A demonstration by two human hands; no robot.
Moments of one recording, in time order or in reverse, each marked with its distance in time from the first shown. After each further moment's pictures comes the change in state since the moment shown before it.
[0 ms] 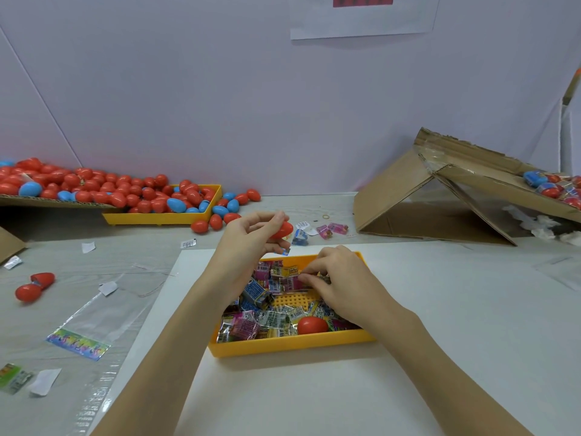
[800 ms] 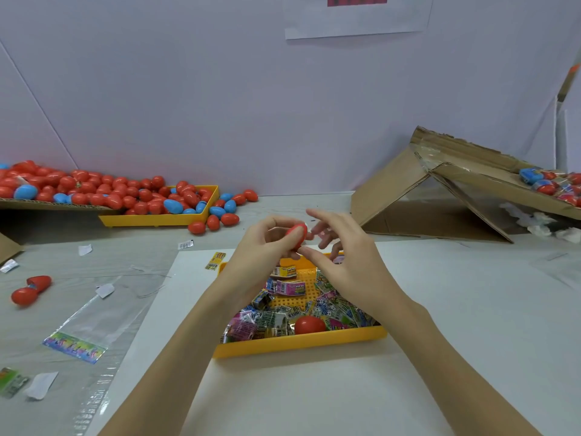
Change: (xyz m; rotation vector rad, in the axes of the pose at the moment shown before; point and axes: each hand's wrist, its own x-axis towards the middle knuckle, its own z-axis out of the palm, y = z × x) left_hand -0.007 -0.010 0.016 0.090 -0.169 0.053; right_hand 0.001 0.001 -0.015 0.374 0.329 -0.101
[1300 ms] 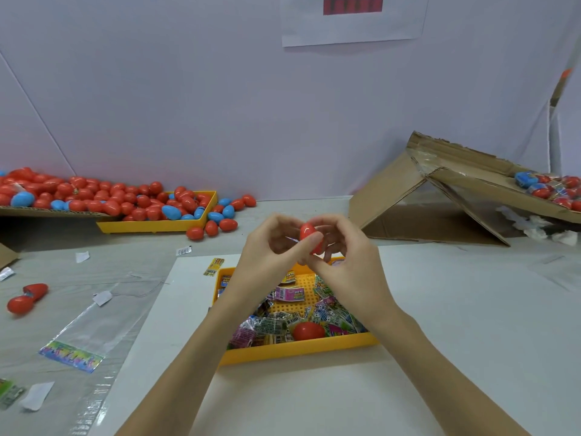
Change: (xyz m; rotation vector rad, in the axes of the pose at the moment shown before) left_hand -0.007 0.006 0.011 0.126 0.033 0.203; right_hand -0.004 -0.013 0.006 0.217 0.155 0.084
